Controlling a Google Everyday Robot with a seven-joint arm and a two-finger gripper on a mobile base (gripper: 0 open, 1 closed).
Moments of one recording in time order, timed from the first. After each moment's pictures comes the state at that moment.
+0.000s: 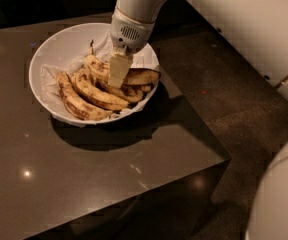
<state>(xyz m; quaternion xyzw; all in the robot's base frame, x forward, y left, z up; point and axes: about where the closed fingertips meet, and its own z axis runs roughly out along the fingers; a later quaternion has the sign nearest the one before) 0.562 0.055 0.917 -0.66 0.73 0.13 0.12</state>
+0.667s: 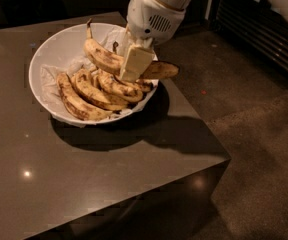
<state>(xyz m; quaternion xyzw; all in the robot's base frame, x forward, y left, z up) 0.510 0.029 0.973 -0.72 0.65 0.12 0.20</state>
